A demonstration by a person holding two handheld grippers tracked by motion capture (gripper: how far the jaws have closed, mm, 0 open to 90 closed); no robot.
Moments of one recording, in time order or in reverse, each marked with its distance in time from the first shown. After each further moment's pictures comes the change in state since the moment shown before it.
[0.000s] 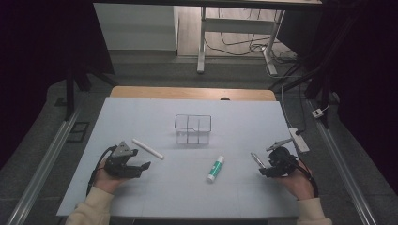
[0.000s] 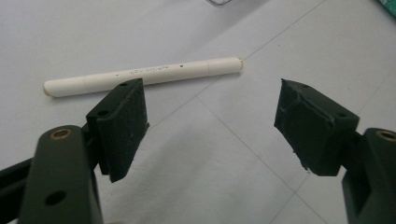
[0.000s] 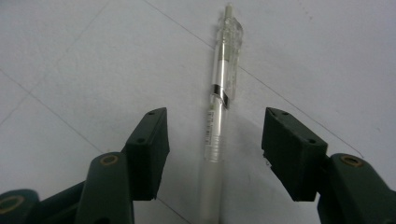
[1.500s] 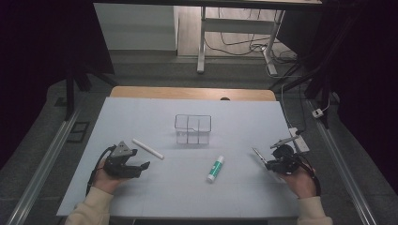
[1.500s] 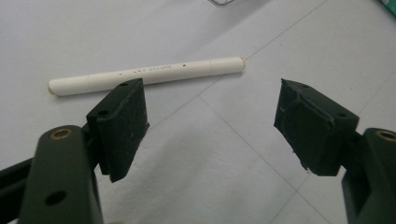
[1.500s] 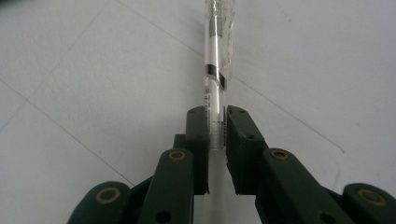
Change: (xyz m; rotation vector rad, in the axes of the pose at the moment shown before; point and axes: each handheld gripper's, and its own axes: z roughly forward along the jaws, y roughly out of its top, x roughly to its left) left arm 0.001 0.000 -0.002 -0.001 0.006 0.002; right arm -0.011 0.000 -0.006 -0.017 0.010 0.038
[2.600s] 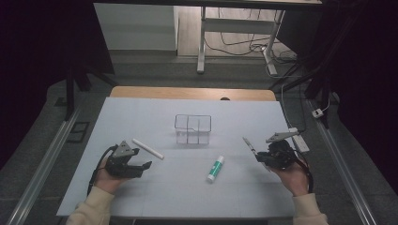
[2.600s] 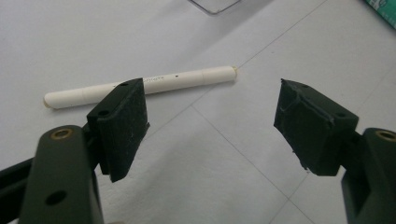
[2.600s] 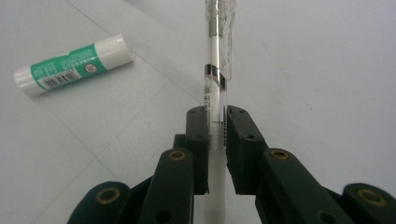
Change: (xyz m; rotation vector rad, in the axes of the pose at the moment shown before) left arm -0.005 0.005 0.000 -0.012 -0.001 0.022; right arm 0.020 0.023 -0.017 -0.191 0.063 -0.058
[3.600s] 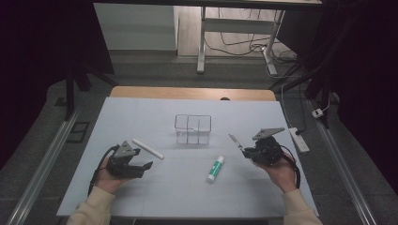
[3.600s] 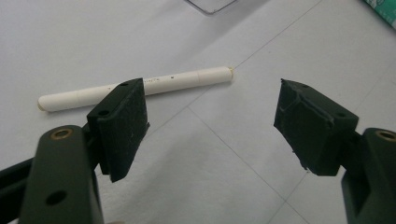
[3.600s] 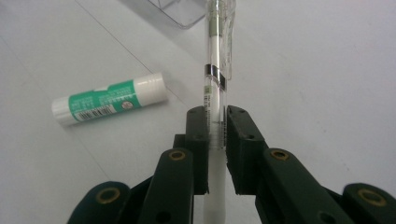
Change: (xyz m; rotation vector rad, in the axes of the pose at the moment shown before) left arm -0.002 0.002 0.002 0.006 -0.004 0.009; right arm 0.024 0.028 0.014 -0.042 0.049 -0.086
